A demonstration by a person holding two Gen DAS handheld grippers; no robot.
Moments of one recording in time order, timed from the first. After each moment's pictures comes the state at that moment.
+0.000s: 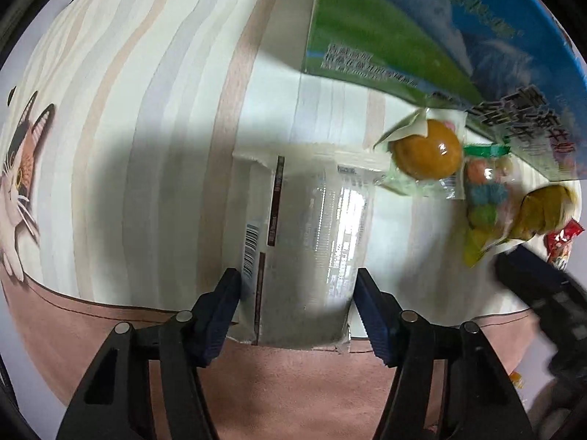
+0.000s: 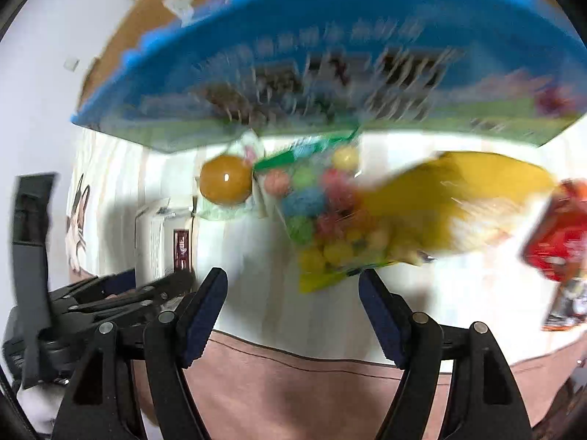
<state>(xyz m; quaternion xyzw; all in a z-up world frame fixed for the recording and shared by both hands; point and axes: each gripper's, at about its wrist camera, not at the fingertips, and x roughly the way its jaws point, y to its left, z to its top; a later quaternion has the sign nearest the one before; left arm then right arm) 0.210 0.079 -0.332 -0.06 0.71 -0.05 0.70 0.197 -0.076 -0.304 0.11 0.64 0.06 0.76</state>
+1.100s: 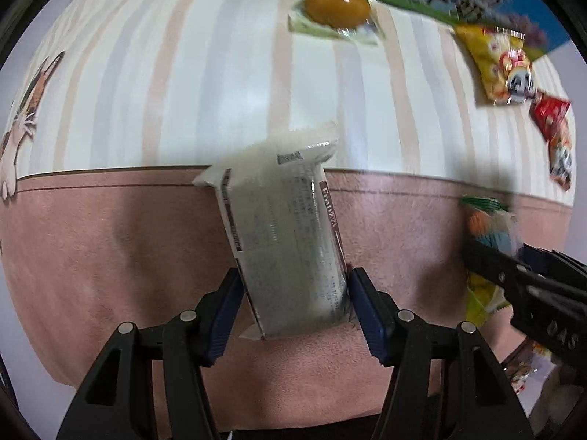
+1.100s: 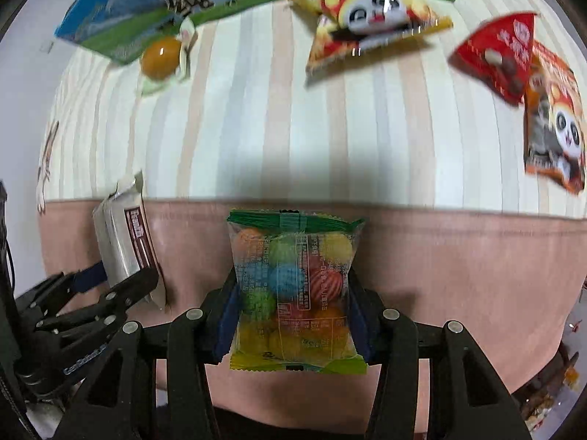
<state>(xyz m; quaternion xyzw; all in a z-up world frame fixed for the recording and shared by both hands) 0.096 0.023 -0.341 0.01 0.71 -0.07 0.71 0.128 -0.089 -0.335 0.09 0.71 0.04 0.70</state>
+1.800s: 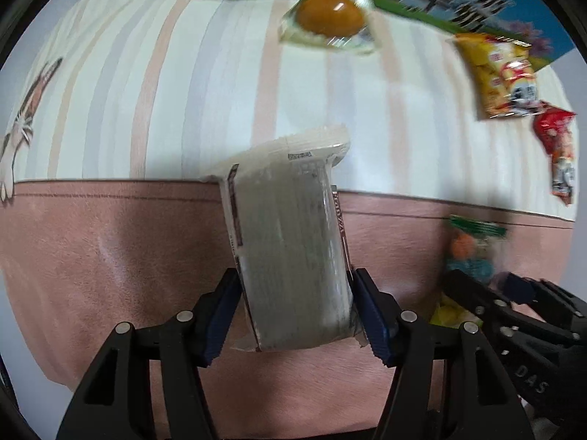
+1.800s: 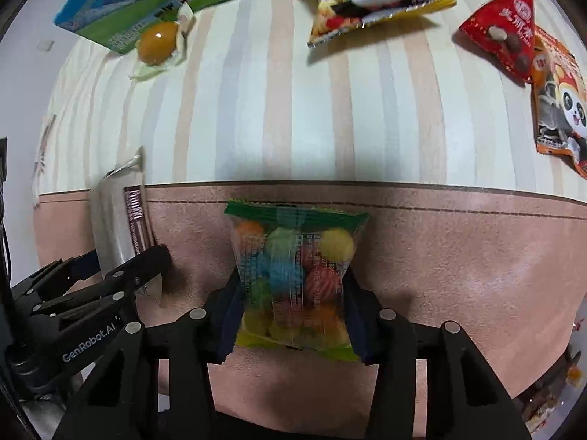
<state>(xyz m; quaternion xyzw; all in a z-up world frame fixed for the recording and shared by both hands) 0.100 0.027 -0.324 -0.01 0.69 -0.07 0.72 0.092 -0.100 -0.342 0.11 0.69 0.04 0.71</state>
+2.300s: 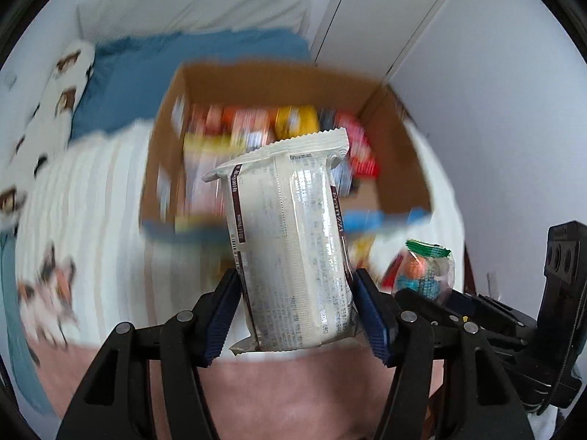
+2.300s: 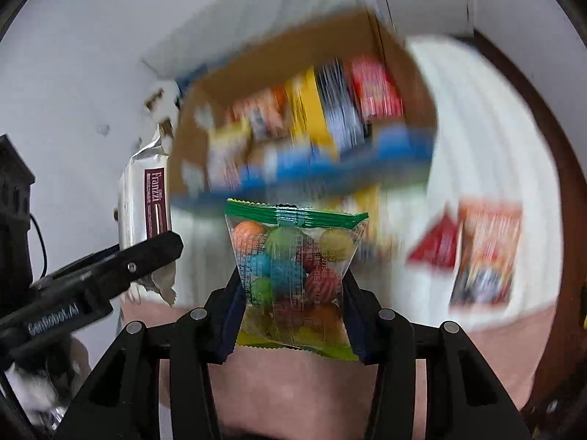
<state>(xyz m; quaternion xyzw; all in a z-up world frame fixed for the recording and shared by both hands) 0.225 -0.006 -0.108 -0.05 0.57 -0.17 0.81 0.184 -0.180 -0.145 0.18 0.55 0.08 0.81</state>
